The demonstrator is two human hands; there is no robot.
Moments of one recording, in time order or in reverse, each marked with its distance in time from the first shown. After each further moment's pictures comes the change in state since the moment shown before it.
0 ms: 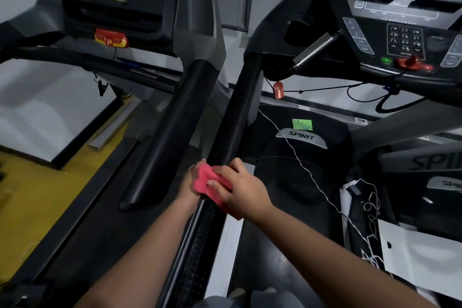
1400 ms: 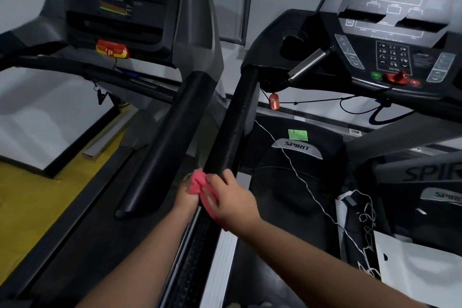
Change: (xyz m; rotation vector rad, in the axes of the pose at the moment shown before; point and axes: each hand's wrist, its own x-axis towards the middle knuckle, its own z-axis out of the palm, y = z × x) left_hand 0.004 0.008 0.010 -0.274 0.150 0.000; right_hand 0.001 -0.008 0.014 -0.158 0.056 -0.048
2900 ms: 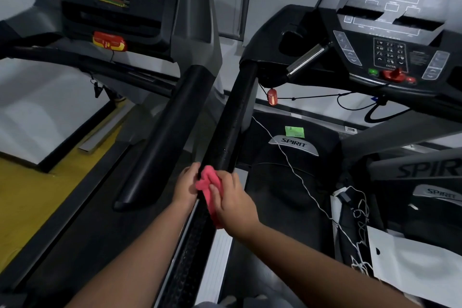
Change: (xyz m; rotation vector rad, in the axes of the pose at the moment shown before) left_hand 0.001 0.001 0.001 -0.060 0.023 -0.072; right_hand -0.020 0.000 0.009 0.267 -0.007 0.175
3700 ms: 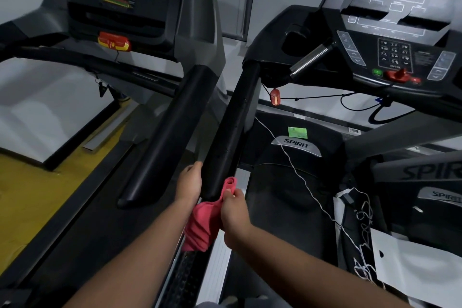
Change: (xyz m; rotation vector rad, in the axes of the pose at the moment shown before) left_hand -0.005 0.010 0.002 0.160 0.076 -0.007; right_hand 0.004 -0.013 0.026 0.925 0.084 0.744
